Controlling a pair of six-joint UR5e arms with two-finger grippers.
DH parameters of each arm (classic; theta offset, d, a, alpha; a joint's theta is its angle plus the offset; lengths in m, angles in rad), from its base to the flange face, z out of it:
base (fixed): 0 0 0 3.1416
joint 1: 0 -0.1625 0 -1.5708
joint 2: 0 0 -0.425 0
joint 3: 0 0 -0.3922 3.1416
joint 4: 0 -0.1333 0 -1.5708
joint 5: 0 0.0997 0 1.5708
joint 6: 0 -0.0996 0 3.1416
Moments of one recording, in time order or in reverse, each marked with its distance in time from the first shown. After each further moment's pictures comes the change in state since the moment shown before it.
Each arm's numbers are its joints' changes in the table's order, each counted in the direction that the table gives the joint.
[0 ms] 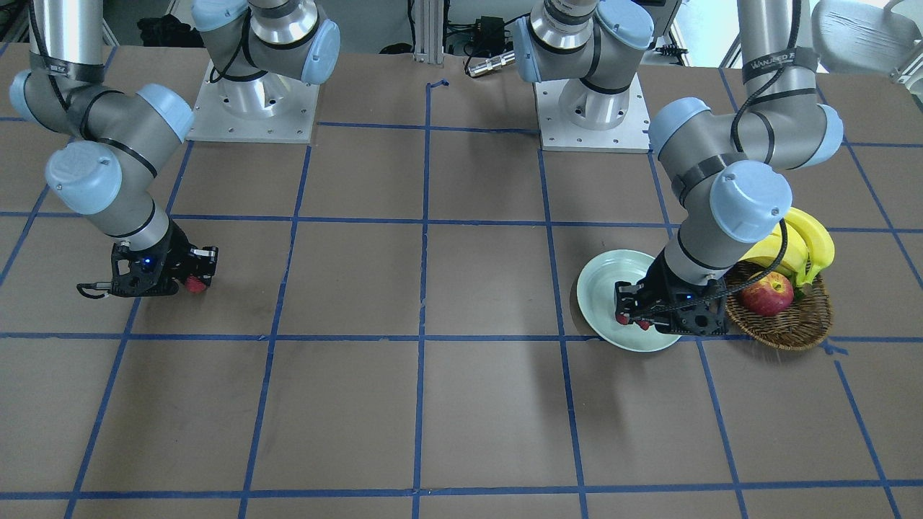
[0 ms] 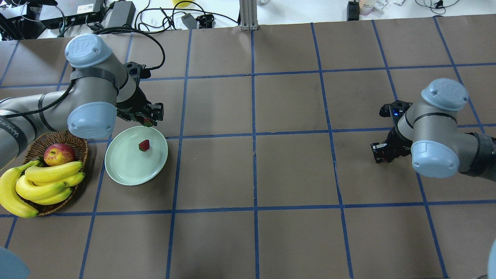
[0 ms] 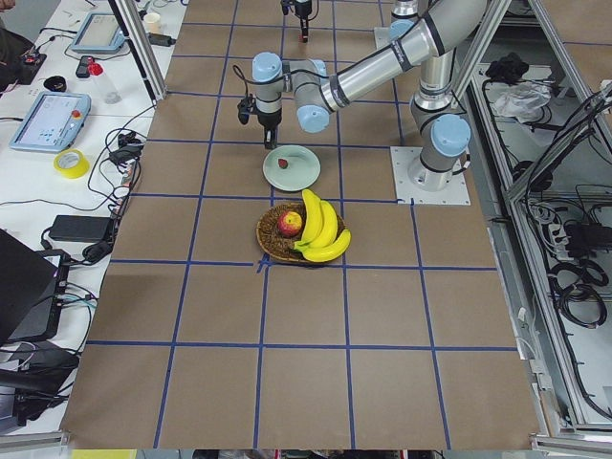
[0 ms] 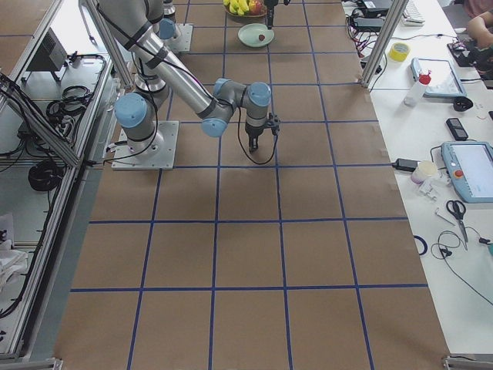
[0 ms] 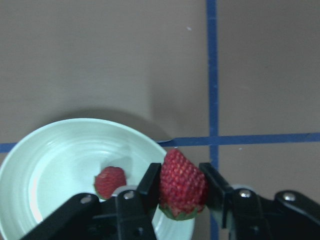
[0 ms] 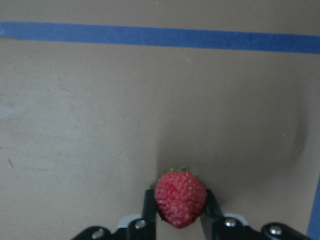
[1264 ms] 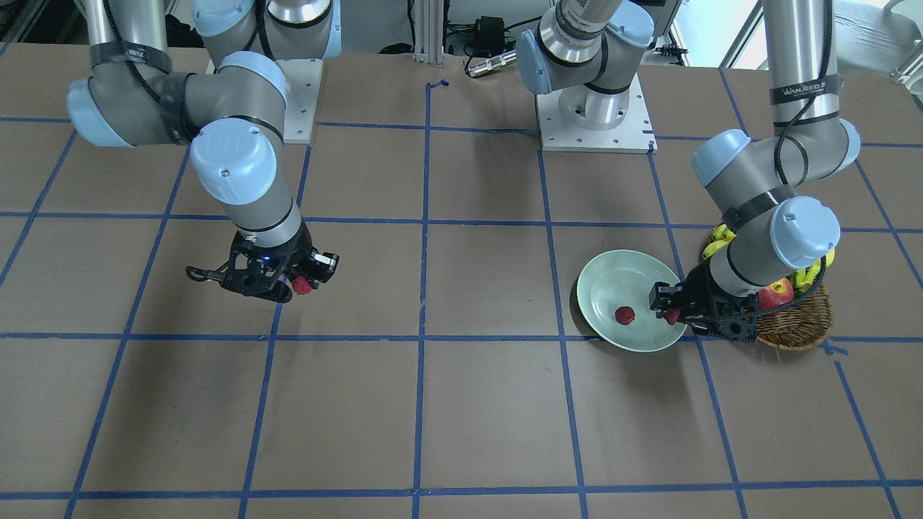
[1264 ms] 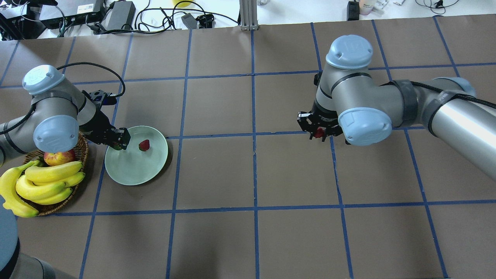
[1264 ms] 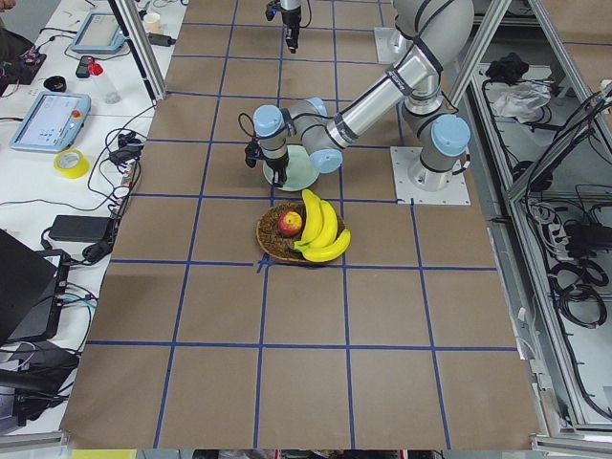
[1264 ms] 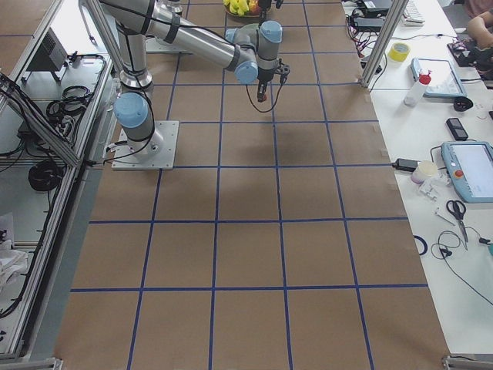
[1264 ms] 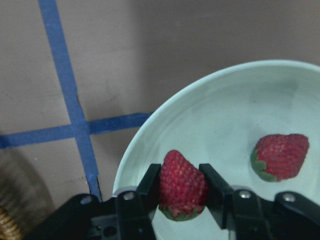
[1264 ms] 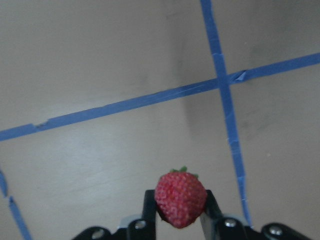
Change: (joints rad) left arm -0.169 -0.078 -0.055 -0.013 -0.037 -0.217; right arm -0.480 0.017 -0.304 -0.284 0.050 -0.808
